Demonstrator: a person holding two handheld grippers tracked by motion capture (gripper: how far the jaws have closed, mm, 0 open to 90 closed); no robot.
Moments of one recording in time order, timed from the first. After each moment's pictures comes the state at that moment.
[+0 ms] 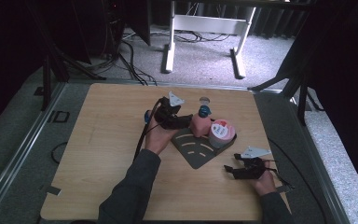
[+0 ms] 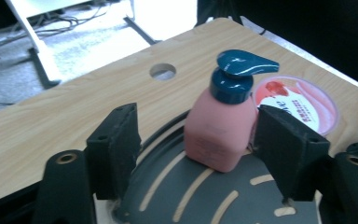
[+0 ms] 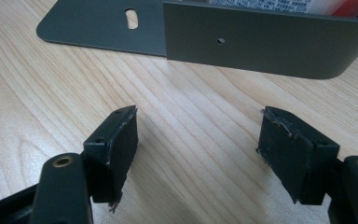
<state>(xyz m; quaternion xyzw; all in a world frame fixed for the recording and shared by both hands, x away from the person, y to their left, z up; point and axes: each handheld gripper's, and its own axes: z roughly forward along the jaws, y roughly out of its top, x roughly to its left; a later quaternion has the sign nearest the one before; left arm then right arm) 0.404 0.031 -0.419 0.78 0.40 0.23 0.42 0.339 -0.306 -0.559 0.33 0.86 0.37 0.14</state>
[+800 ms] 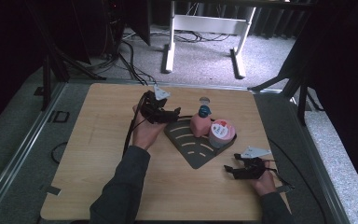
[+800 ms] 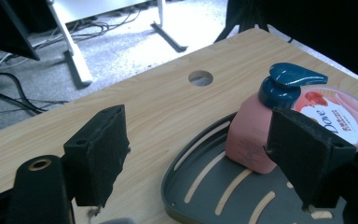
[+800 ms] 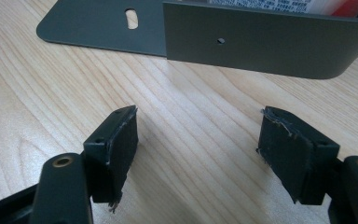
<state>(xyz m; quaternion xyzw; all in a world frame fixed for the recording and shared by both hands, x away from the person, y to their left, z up) 0.406 0.068 -0.404 0.76 0.42 0.26 0.41 0.339 -0.306 -0.559 0.33 0.86 0.37 0.15</state>
